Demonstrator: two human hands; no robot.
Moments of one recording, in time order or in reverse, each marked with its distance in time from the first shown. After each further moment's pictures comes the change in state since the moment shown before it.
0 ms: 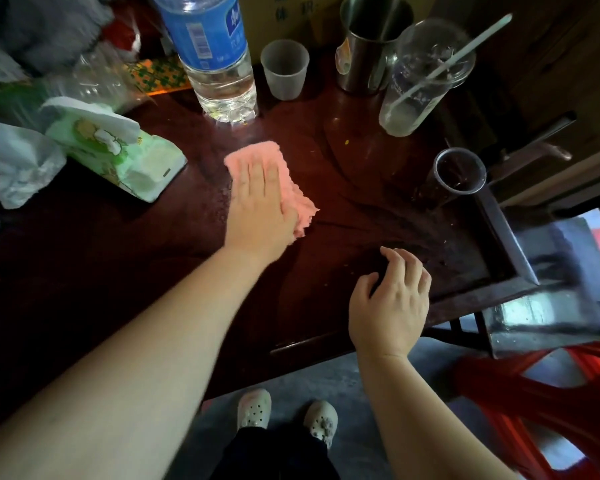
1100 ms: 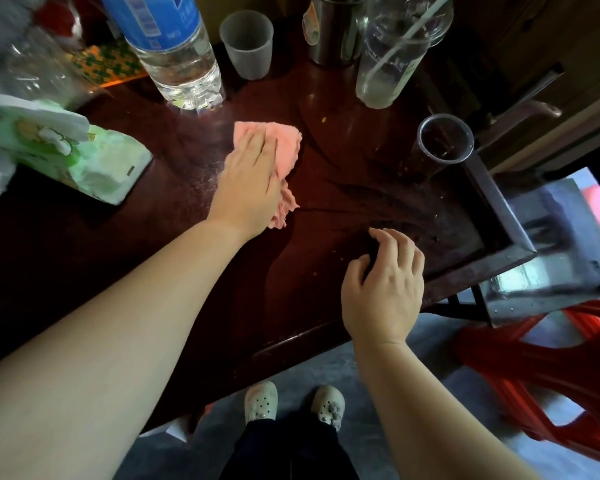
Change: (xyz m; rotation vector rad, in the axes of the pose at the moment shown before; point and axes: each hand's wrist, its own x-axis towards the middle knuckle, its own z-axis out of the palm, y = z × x) left_hand 0.025 -0.001 -0.005 -0.267 0.015 0.178; right_hand 0.000 0.002 0.002 0.013 0.025 -0.007
